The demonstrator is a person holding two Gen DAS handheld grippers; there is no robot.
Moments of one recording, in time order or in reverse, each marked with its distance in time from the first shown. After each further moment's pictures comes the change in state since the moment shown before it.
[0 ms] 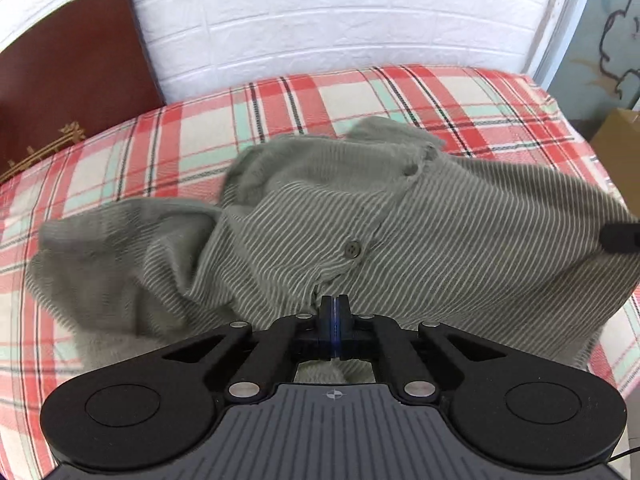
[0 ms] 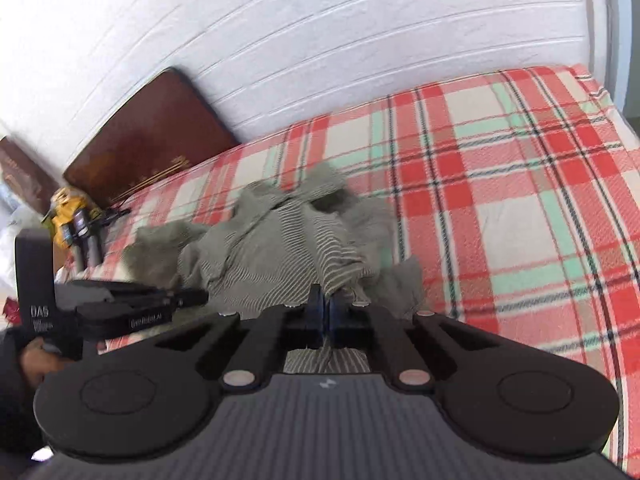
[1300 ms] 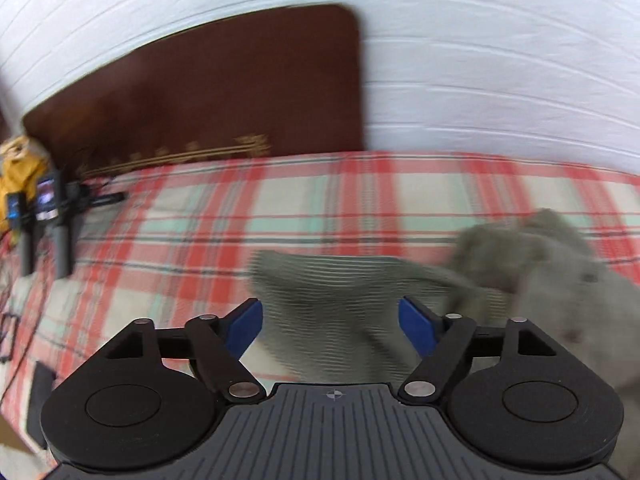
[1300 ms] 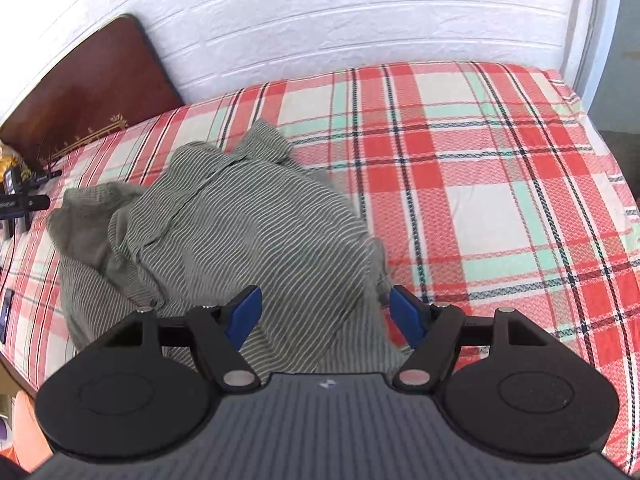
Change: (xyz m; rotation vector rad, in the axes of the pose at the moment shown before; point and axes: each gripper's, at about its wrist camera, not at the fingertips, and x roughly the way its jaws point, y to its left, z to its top) left arm -0.035 0.138 0.034 -0.175 -0.154 0.227; right arm 0.046 0.014 -0.002 -0.029 0.023 -0.264
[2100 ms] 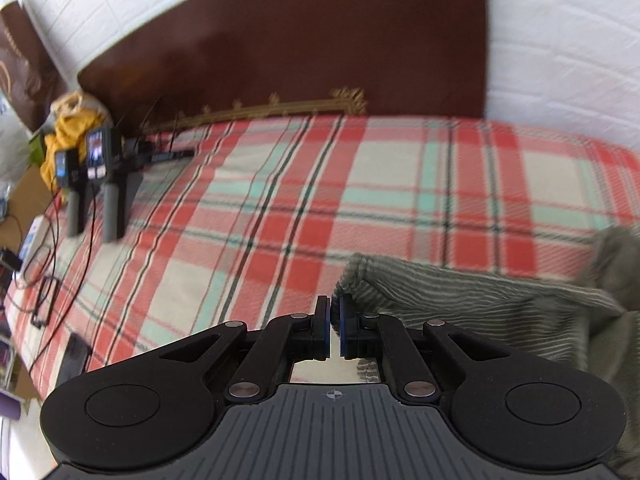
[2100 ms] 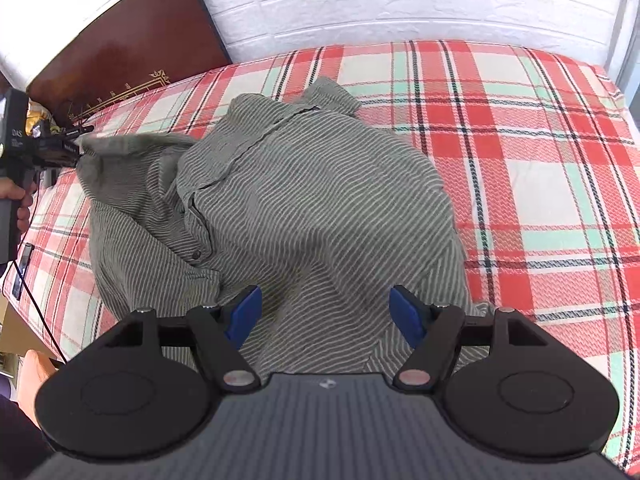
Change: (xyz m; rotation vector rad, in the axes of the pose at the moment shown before) left arm 0.095 0.068 0.005 -0.118 0.114 0.286; right arm 0.003 0.048 -0.029 -0.090 0.071 0.045
